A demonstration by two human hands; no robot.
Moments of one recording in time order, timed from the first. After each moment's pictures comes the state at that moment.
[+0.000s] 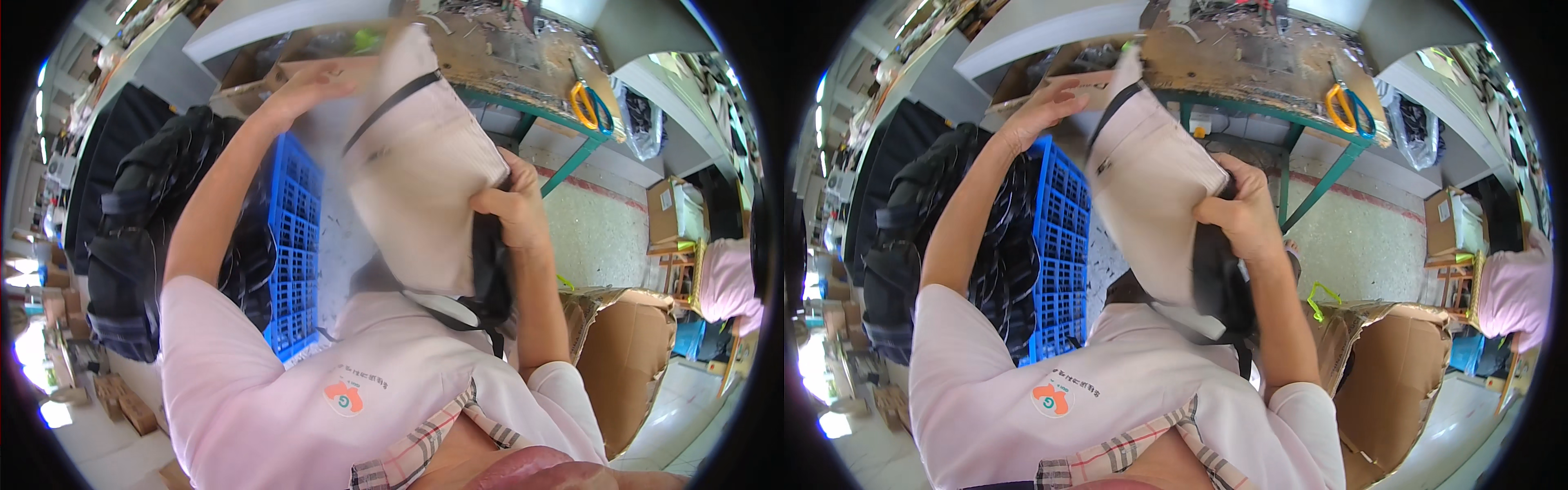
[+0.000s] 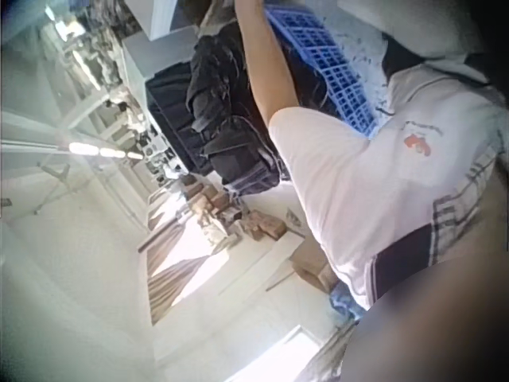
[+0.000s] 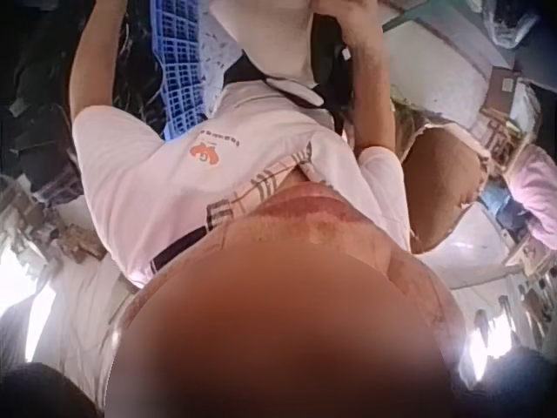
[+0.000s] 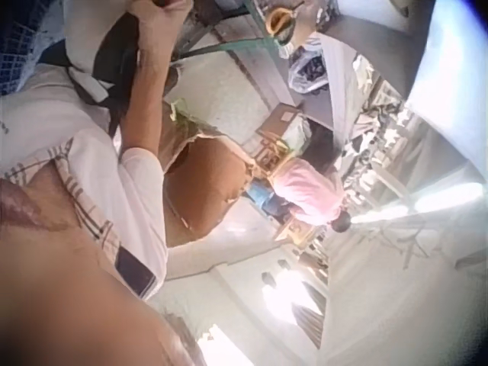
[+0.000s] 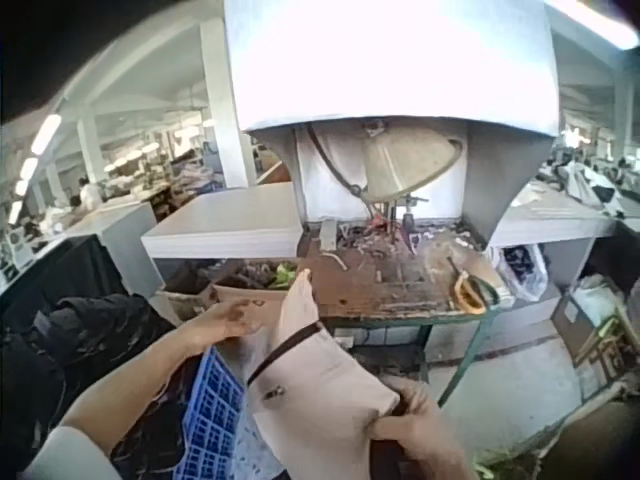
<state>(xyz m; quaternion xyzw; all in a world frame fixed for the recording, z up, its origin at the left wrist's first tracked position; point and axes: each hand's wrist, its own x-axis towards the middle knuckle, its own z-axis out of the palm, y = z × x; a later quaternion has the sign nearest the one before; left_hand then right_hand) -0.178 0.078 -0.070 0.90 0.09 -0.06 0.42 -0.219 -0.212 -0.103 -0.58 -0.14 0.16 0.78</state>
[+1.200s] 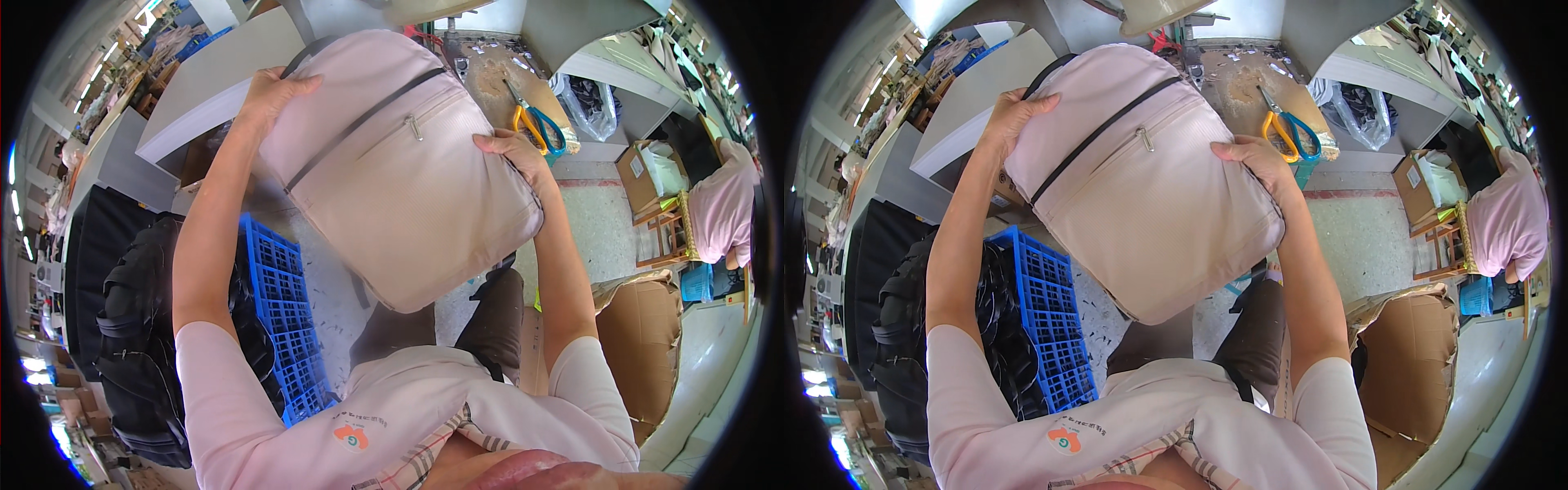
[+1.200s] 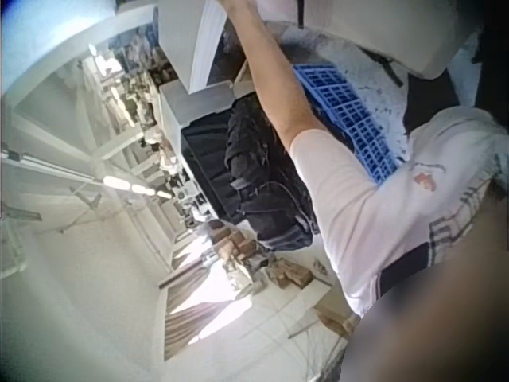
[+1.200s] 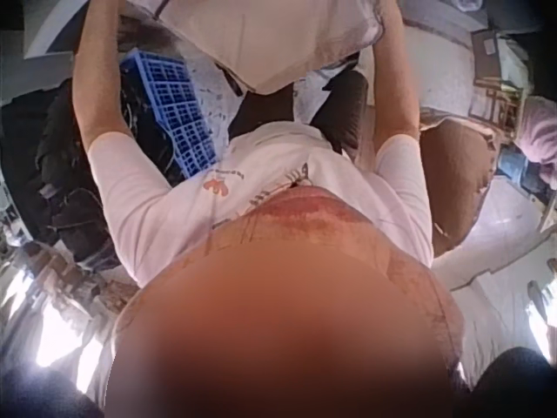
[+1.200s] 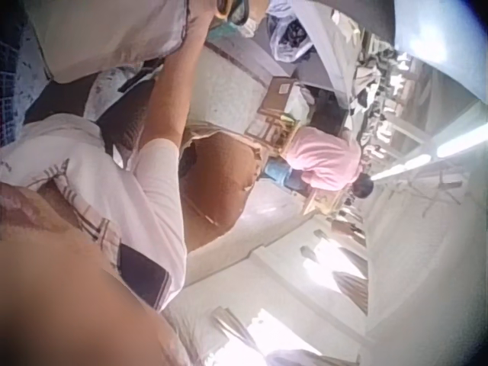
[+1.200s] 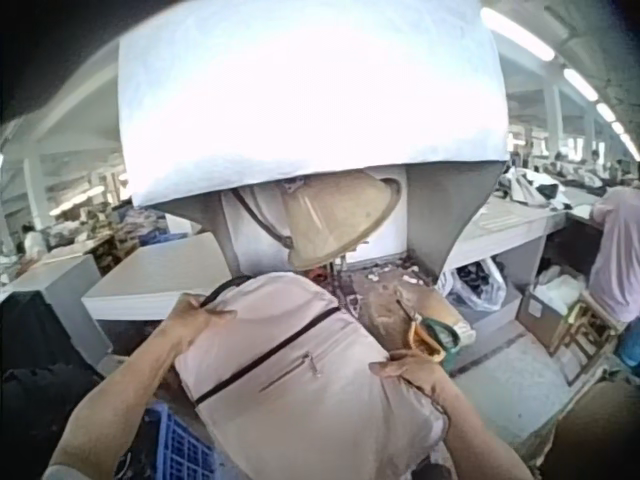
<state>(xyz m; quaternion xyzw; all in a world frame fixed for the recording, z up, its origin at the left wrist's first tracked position) -0.032 0.046 -0.024 0.81 -0.02 0.06 0.58 -0.064 -0.282 -0.111 -0.64 0.03 0.20 0.74</state>
